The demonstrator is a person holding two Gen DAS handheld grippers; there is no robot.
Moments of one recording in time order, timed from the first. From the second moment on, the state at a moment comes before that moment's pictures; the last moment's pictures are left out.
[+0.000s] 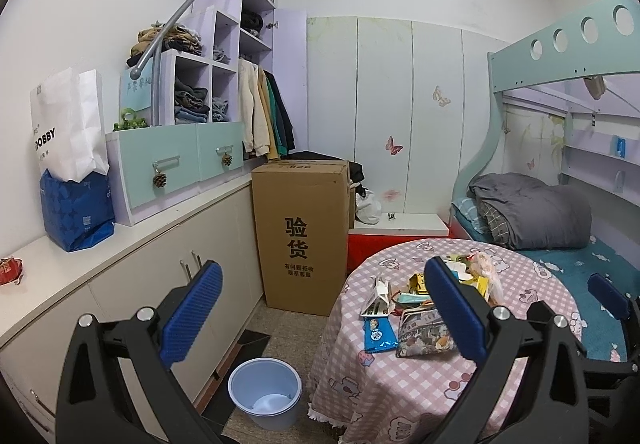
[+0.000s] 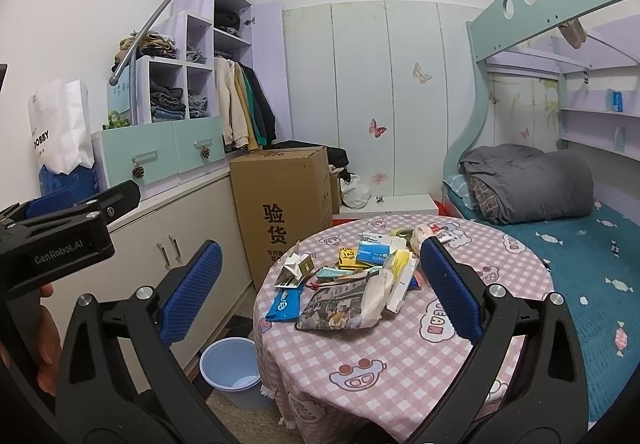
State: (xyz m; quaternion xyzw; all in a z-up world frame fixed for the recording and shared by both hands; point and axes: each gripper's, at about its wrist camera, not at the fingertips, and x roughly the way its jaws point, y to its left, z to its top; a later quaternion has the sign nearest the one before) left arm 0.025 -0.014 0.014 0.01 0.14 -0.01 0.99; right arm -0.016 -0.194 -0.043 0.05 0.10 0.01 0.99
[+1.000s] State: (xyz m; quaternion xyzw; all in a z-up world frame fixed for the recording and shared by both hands) left arm 0.072 -0.021 0.027 0.03 0.16 -0.02 0.99; right arm 0.031 -0.202 -0.026 0.07 0.14 0.01 0.99
